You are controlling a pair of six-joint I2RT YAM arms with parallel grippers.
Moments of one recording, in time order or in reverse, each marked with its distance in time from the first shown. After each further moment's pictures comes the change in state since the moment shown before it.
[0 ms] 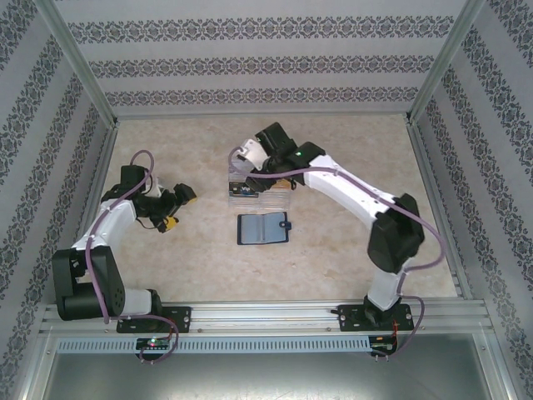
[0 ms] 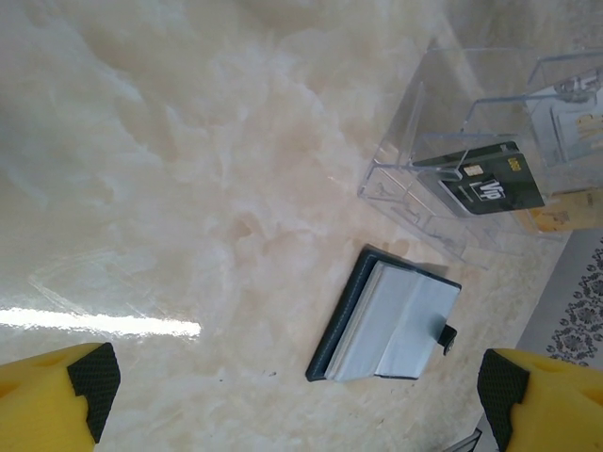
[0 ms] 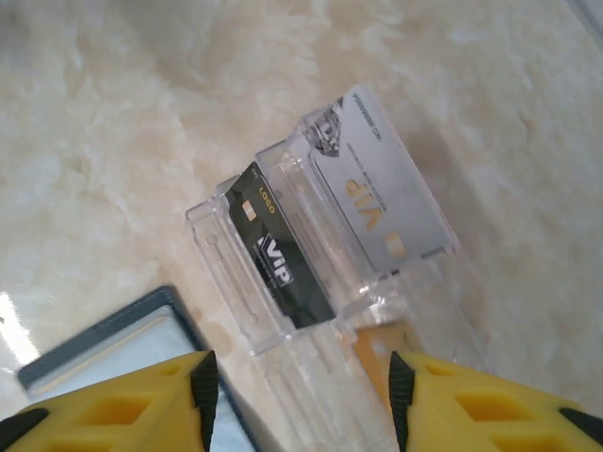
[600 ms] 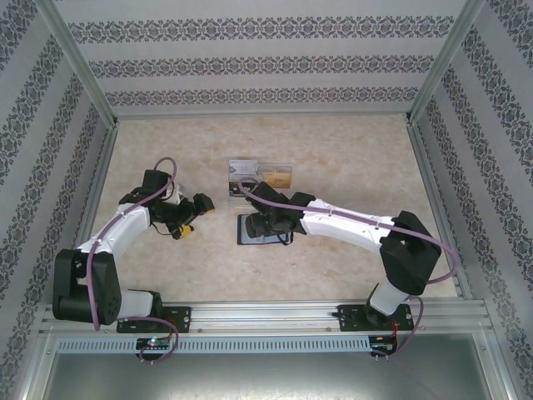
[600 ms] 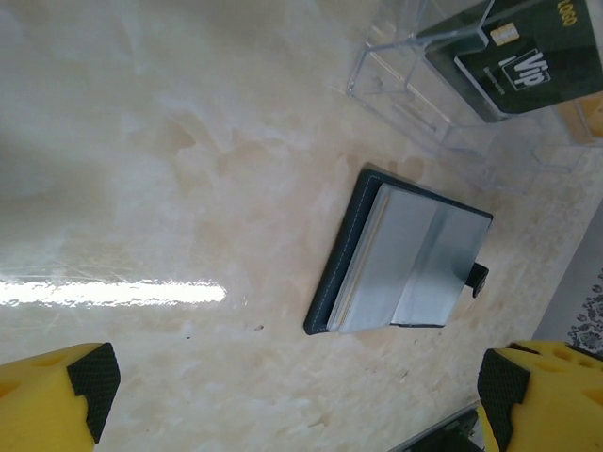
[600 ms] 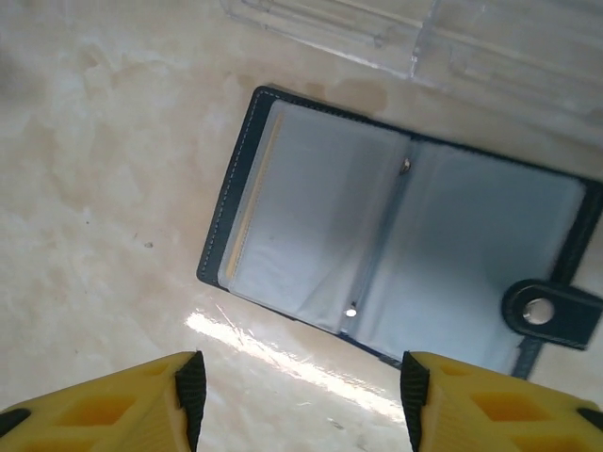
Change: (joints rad) left arm -0.195 -0.016 -0.049 0.033 -0.041 -0.056; right arm 0.235 -0.121 -0.422 0.102 0.125 0.927
